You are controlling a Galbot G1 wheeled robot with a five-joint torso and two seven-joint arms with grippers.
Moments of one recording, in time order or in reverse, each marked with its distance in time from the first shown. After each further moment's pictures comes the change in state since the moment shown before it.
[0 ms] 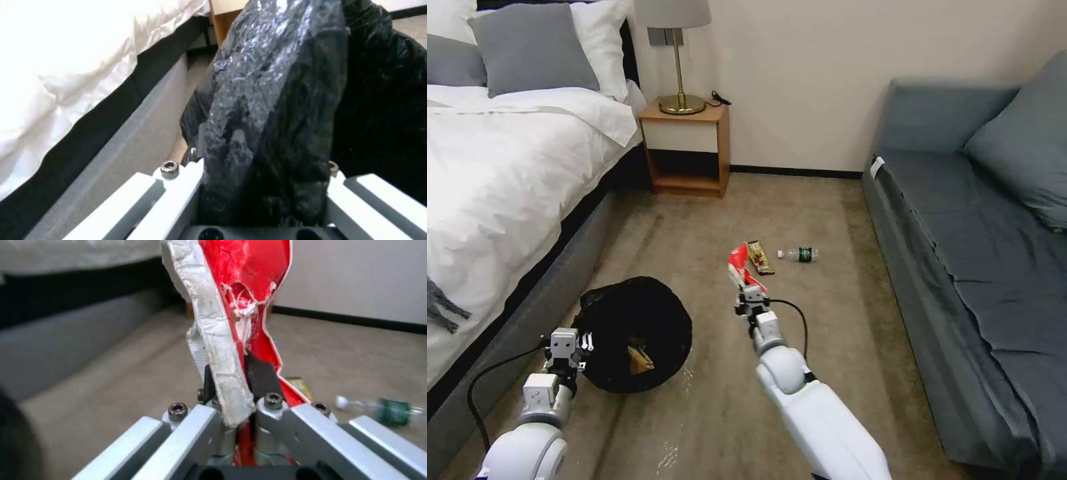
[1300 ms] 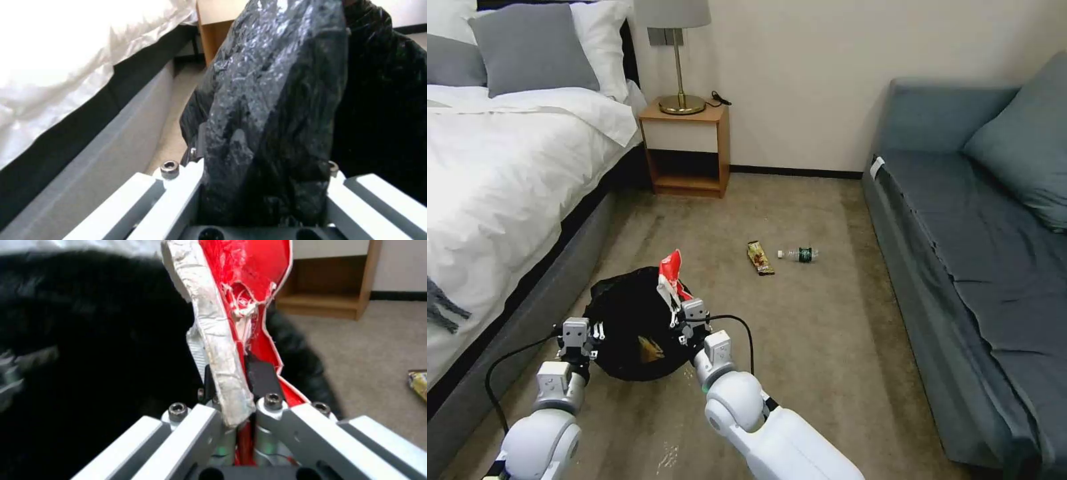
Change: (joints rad) left arm -0.099 -0.026 0.078 0.012 -0.010 0.026 -0.007; right arm -0.045 -0.028 -0.258 0.182 0.167 -0.057 0.026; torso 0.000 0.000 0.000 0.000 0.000
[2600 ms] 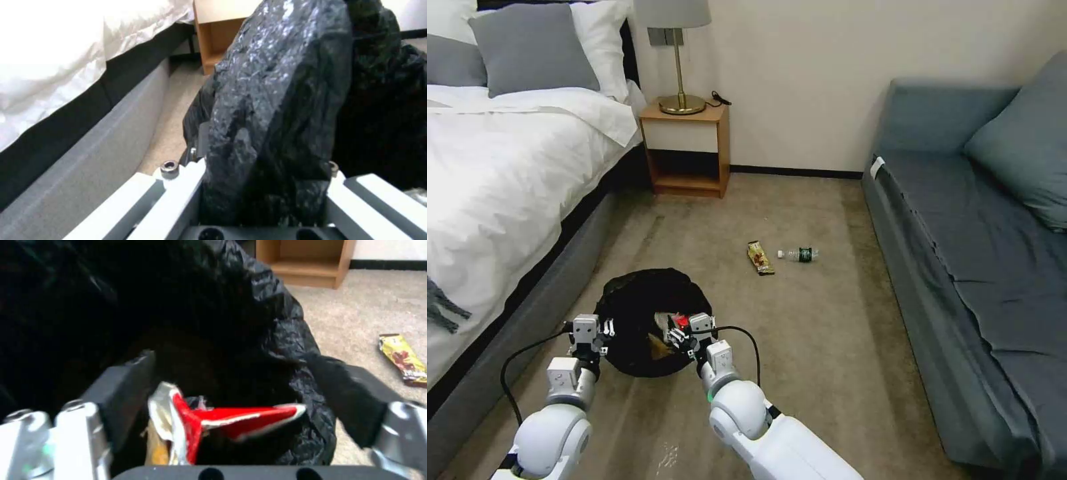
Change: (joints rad) left arm -0.005 0.003 0.009 0.021 -0.026 -0.023 0.002; right arm -0.027 -0.001 0.021 0.000 -0.001 -0.092 0.056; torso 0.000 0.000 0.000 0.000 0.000
